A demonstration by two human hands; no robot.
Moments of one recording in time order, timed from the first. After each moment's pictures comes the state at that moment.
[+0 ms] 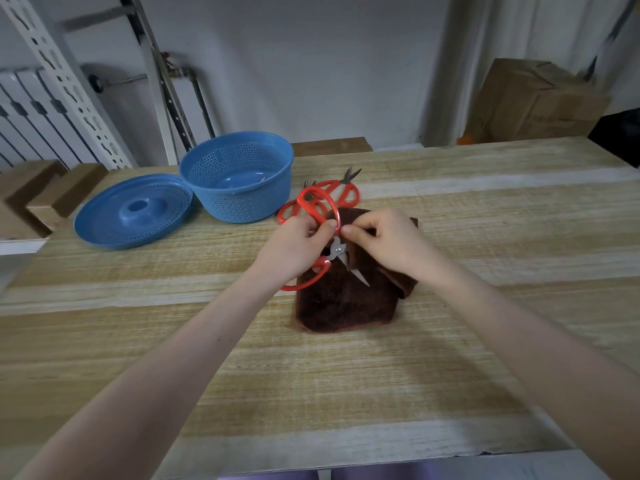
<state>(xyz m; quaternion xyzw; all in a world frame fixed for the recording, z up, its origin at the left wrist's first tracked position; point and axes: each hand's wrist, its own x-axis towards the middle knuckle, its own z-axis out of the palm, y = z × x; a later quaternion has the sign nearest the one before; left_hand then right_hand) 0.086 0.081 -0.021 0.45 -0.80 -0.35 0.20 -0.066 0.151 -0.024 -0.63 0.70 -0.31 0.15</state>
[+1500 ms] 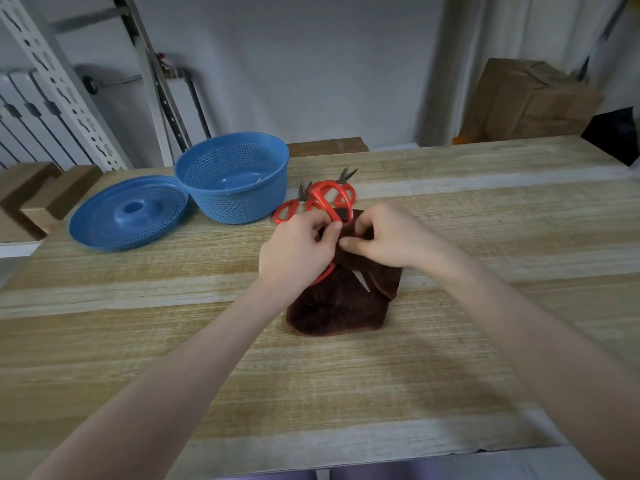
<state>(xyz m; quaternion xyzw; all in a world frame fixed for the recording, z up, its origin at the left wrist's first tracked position) 0.080 0.100 -0.022 0.47 -0.81 -0.23 0.26 -0.065 0.156 -0.002 -0.63 0.72 -0.22 0.18</state>
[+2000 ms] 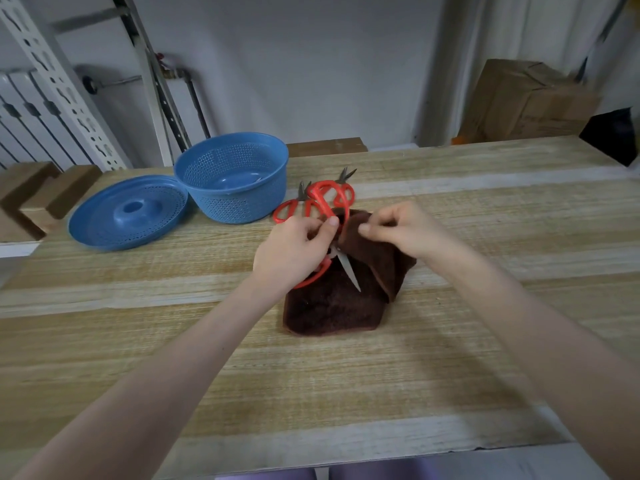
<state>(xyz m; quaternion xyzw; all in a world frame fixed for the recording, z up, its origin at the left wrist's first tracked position) 0.086 0.092 -0.023 0.45 -0.82 -0.27 0.24 -0.087 0.164 -0.010 -0.52 0.70 -0.38 0.32</state>
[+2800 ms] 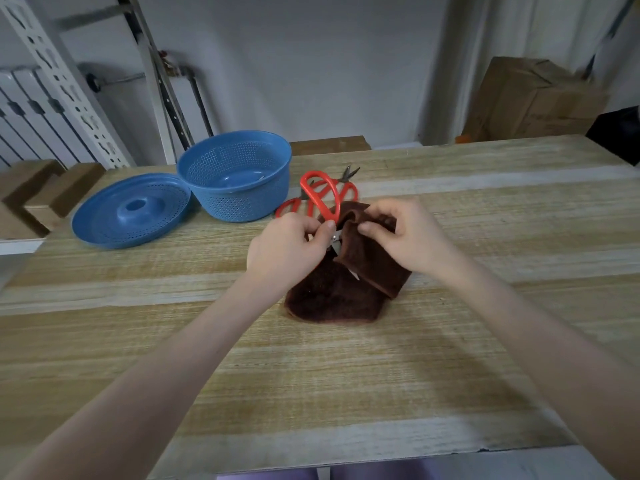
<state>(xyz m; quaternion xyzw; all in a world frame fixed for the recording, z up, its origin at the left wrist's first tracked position) 0.092 0.095 -0.017 0.47 -0.83 -0.18 0.23 -0.077 0.164 -0.019 -0.62 0.67 -0.38 0.14</state>
